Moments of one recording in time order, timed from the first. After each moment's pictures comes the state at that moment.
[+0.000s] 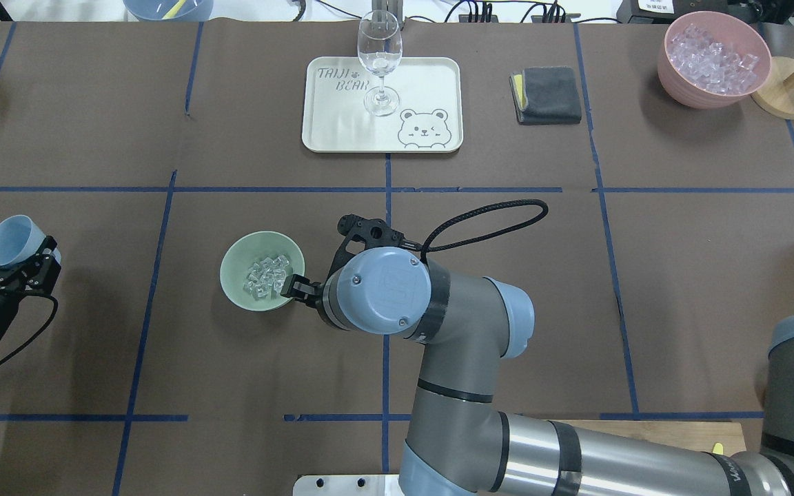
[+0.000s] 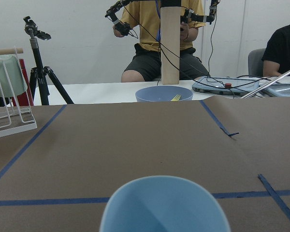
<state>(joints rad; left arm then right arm) -0.30 -1.35 -1.53 -2.95 -0.60 -1.16 0.32 -0.76 1.58 -1.31 1.65 1.68</state>
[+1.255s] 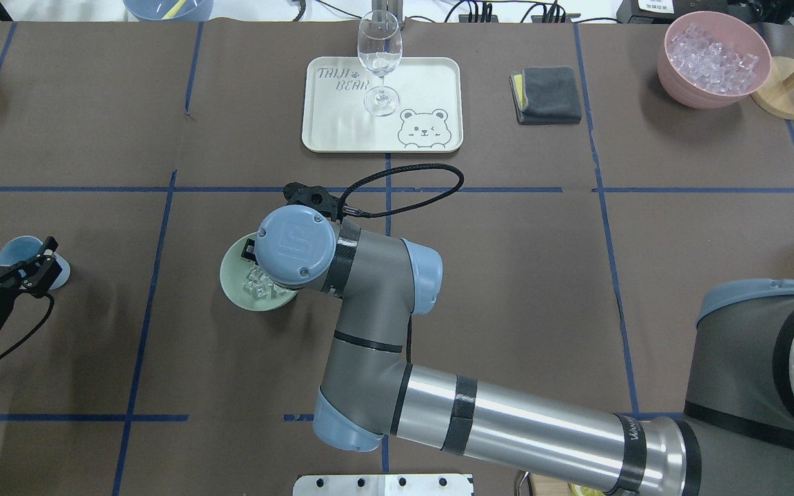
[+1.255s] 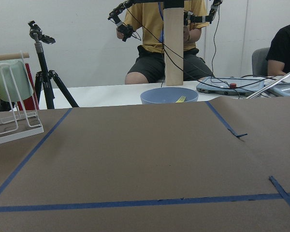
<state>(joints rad) -0.32 -1.34 -1.54 -2.96 -0.62 -1.13 0.36 -0.54 1.24 -1.28 1.64 1.66</state>
